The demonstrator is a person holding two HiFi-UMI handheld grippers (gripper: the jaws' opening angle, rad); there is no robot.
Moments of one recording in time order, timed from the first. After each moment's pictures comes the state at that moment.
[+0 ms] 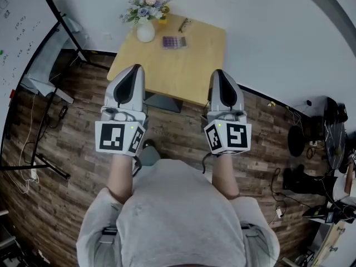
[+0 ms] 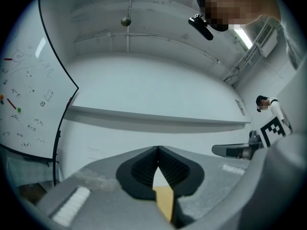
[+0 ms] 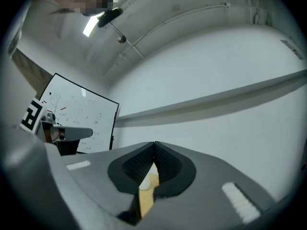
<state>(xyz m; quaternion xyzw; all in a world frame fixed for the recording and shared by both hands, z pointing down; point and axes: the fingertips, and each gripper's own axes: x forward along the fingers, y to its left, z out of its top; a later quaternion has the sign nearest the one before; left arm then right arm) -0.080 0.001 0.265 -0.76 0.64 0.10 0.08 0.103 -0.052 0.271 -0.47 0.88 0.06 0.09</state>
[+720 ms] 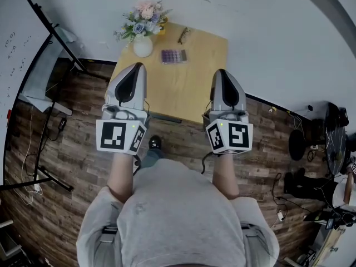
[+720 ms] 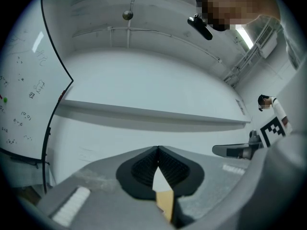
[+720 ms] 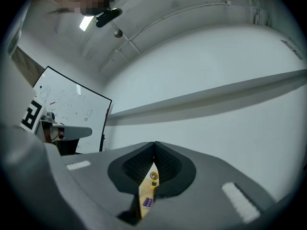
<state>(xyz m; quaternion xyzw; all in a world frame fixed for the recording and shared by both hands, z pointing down) -0.110 -0.111 0.263 -0.77 0.63 0.10 0.08 0.078 -0.159 0.270 -0.49 0.87 0.06 0.09</state>
